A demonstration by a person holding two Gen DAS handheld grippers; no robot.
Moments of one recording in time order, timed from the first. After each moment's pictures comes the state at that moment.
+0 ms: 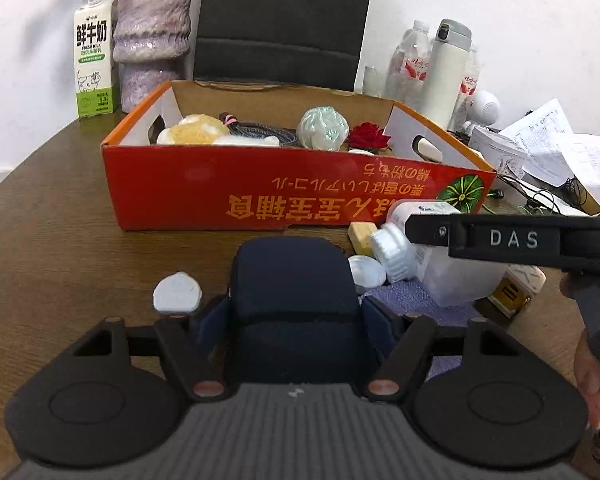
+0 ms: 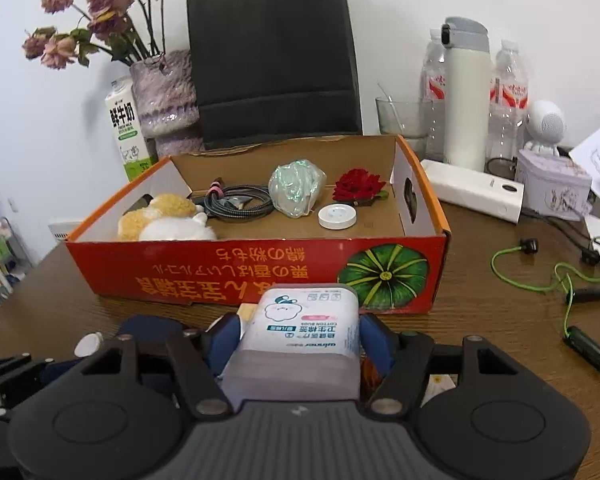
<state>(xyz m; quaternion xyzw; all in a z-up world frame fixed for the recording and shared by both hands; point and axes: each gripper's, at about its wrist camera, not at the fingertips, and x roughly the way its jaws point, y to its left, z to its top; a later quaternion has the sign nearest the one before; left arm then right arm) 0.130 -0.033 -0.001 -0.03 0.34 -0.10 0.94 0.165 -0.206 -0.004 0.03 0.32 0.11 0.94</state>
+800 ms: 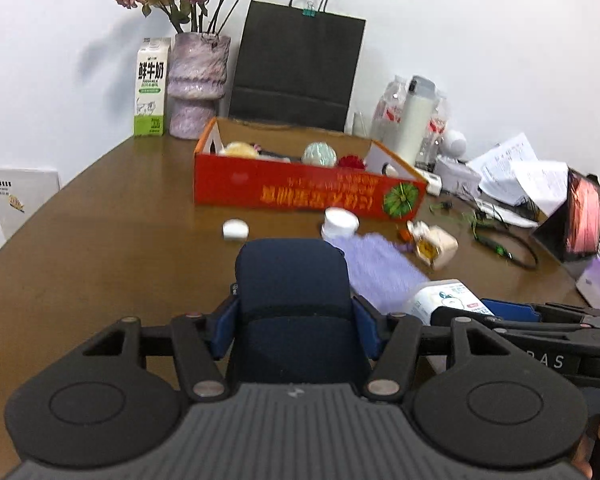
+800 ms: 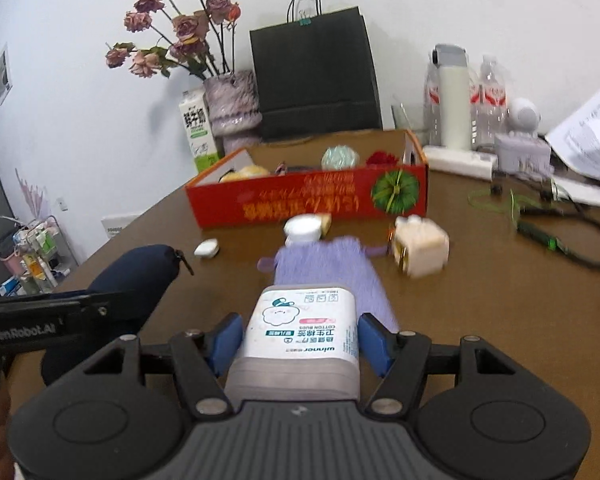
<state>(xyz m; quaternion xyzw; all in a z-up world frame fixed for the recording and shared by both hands) -0.041 0.001 0.042 -0.05 0.29 -0.09 0.95 -0.038 -0.215 0.003 0.06 0.30 0.15 0.94</state>
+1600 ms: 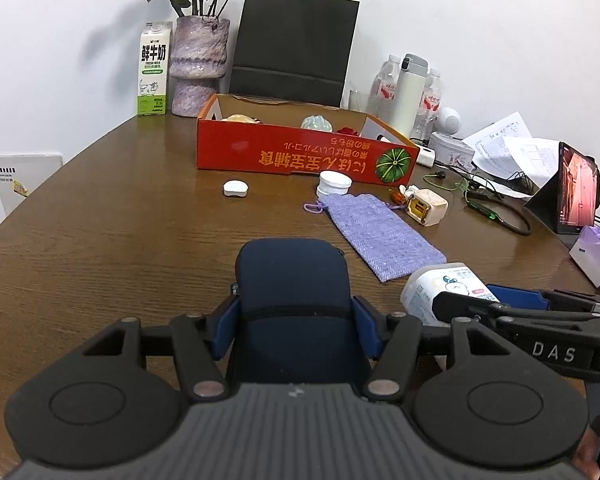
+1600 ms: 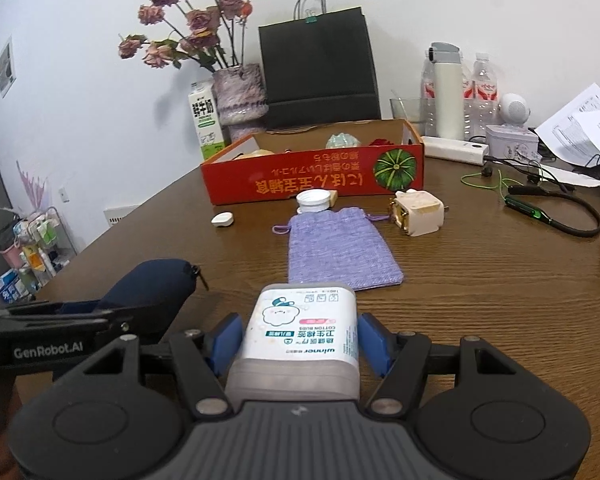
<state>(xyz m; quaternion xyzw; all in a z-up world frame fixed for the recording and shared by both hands) -0.072 -0.003 0.028 -0.05 0.31 -0.09 0.95 -0.077 -0.213 -0.001 0.06 0.30 0.15 0.94</state>
